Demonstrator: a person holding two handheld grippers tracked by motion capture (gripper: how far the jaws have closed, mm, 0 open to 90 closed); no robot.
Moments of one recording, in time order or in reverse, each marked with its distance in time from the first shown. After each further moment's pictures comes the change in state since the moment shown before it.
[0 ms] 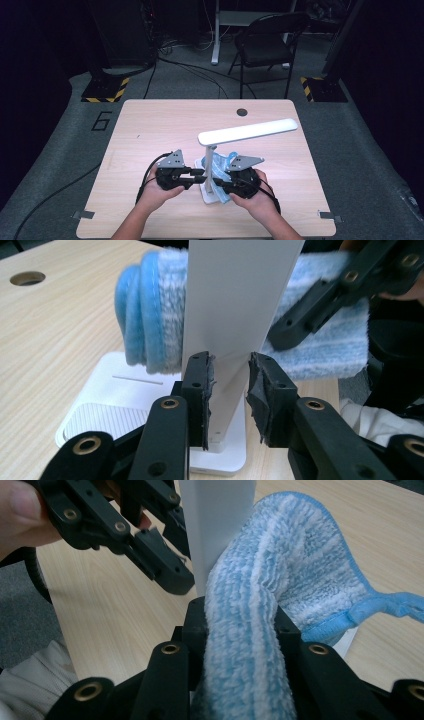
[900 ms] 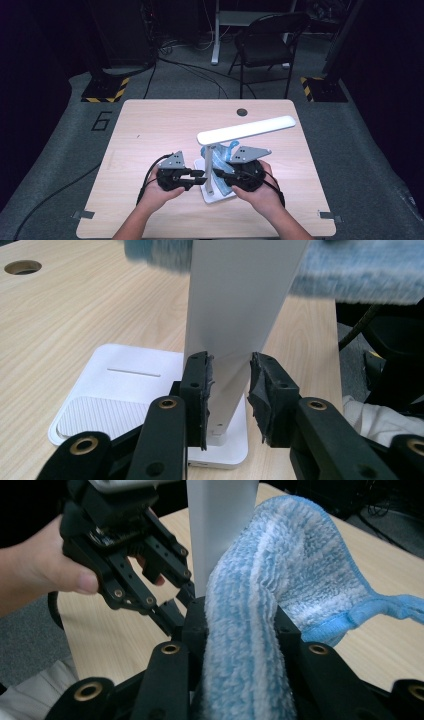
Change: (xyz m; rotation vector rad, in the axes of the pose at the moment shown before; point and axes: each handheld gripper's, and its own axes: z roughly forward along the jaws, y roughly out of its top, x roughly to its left) left arm 0.004 -0.006 0.003 0.011 -0.012 -0.021; right arm 0.003 0.032 -0.029 -0.082 -0.023 -0.062
